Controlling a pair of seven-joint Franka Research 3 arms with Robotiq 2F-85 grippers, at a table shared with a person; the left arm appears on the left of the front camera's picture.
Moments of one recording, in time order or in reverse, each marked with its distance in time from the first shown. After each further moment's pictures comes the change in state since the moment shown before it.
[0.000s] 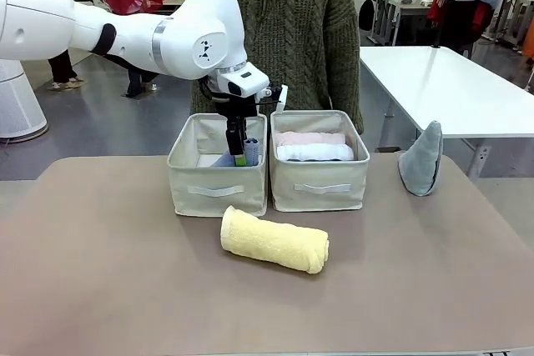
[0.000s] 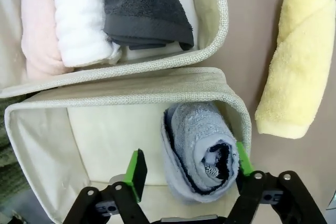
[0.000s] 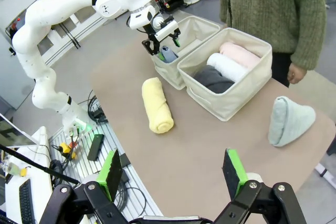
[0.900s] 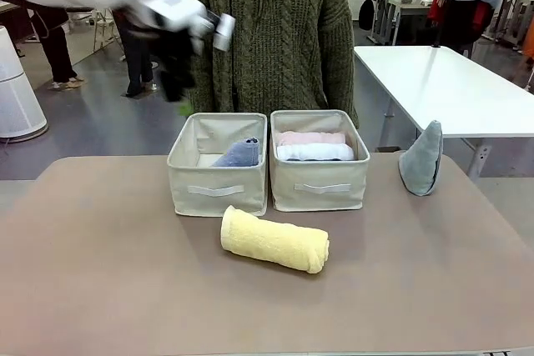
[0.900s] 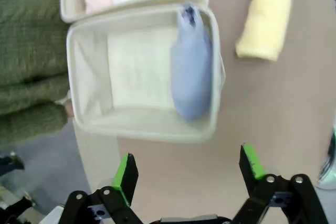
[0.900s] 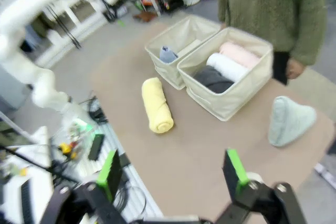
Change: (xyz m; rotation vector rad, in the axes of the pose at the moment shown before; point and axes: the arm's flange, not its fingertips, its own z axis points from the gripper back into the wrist) left arm -0.132 -0.062 0.177 0.149 -0.067 0.035; right arm -0.001 0.000 0.000 0.000 -0.001 -0.001
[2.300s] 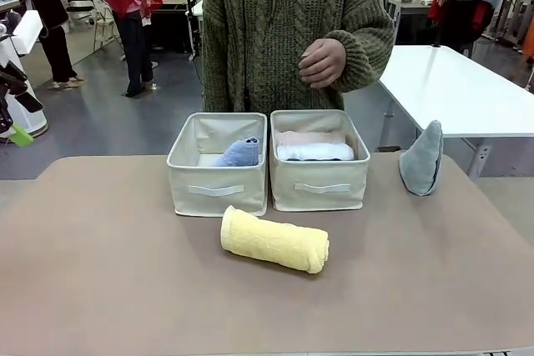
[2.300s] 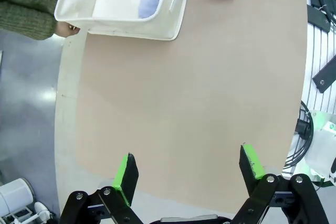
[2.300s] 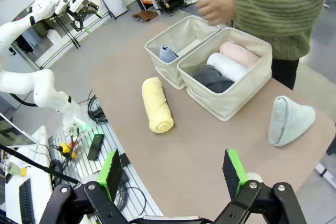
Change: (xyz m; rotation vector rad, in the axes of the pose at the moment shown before) left arm -0.202 -0.110 0.038 0.031 -0.109 0.221; right arm 0.001 0.000 0.000 0.000 0.002 0.001
